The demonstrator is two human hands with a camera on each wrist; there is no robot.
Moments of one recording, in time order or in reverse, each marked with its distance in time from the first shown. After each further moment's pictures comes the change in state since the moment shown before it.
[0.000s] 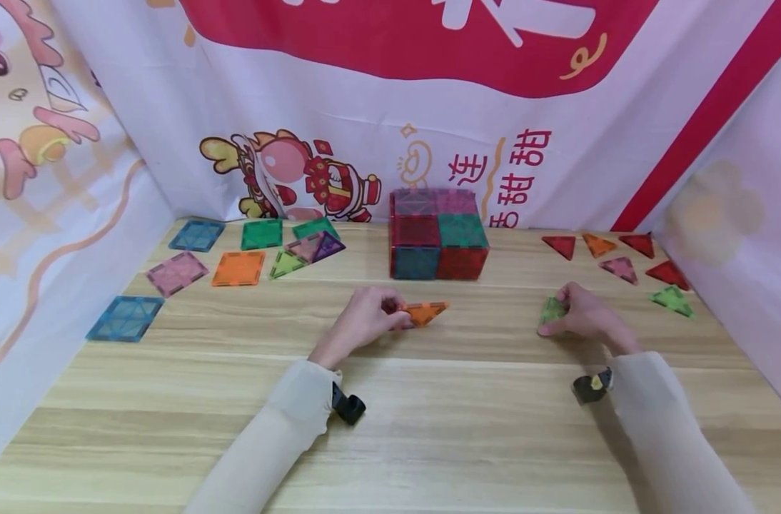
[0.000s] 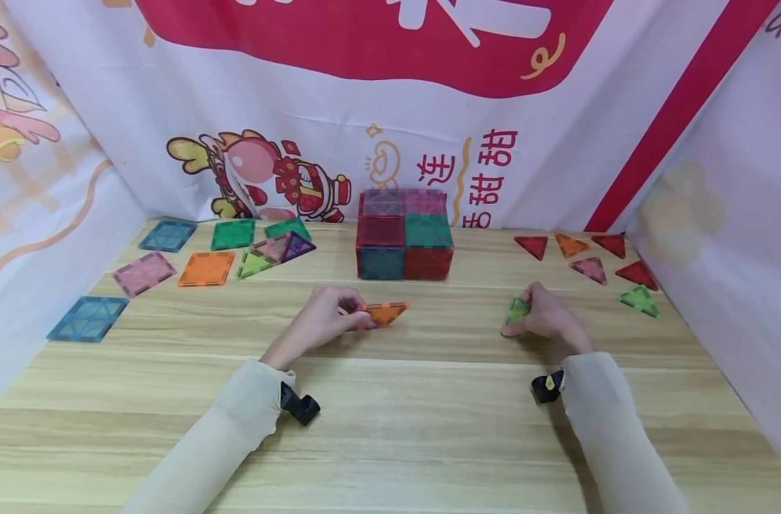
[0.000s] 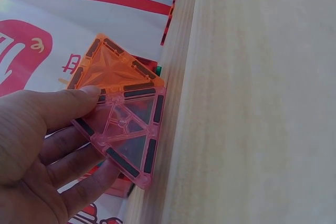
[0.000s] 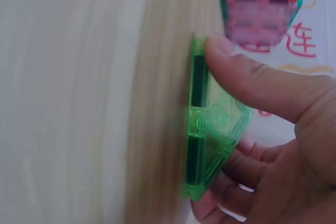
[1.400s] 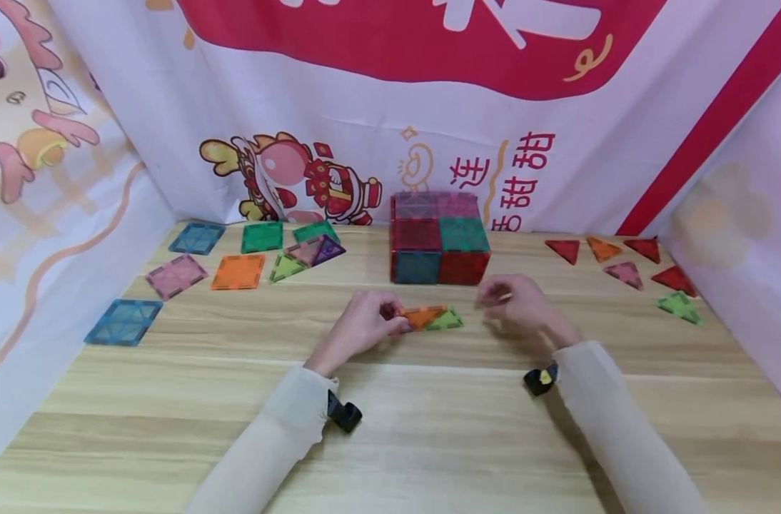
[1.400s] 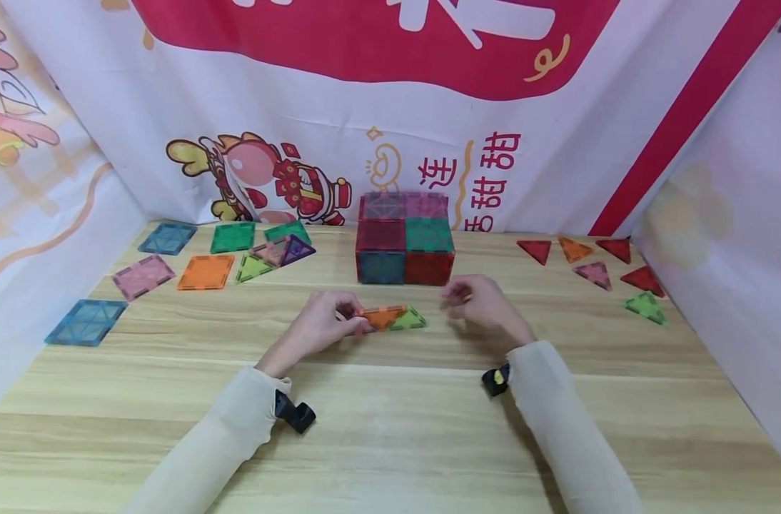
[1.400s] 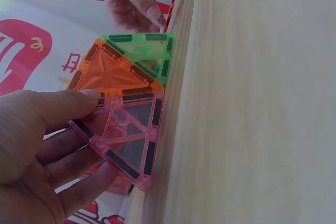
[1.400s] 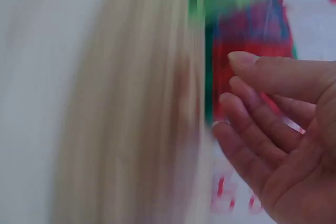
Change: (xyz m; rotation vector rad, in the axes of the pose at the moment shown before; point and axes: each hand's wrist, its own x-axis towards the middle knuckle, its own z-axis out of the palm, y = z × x) left_hand 0.000 -0.004 -0.003 0.033 0.020 0.042; right_hand 0.033 -0.064 0.041 0.150 0.102 -0.572
